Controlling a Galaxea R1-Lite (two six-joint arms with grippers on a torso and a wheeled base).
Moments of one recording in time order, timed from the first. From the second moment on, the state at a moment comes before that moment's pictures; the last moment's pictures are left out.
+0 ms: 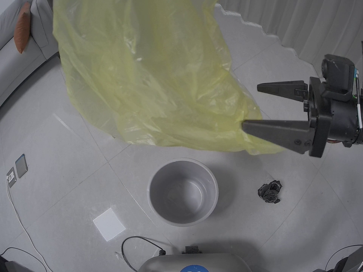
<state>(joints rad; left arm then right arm) -0.76 1.32 -1.97 0.44 -0.37 0.41 0.69 1.35 -1.09 -0.14 0.31 -0.14</state>
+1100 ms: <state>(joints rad) -0.76 1.32 -1.92 0.40 -0.37 0.41 0.66 1.32 -1.25 -0.15 0.35 -0.04</state>
